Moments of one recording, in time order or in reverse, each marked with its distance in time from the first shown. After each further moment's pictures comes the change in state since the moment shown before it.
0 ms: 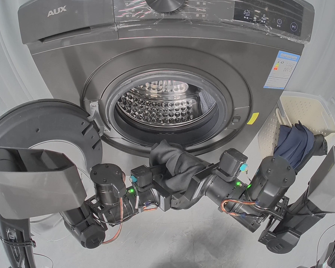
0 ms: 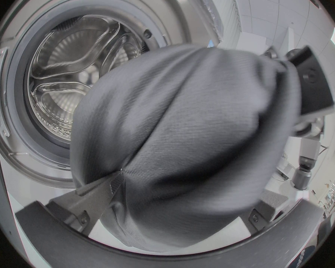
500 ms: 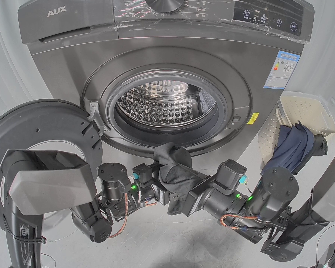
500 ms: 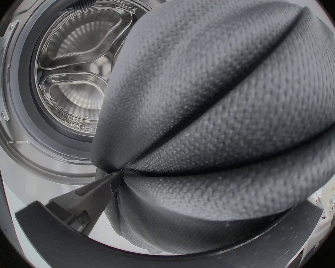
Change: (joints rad) left arm 0.050 0.111 -0.097 -0.002 0.026 0.002; right arm 0.069 -0.025 0.052 -0.001 -0.002 0.013
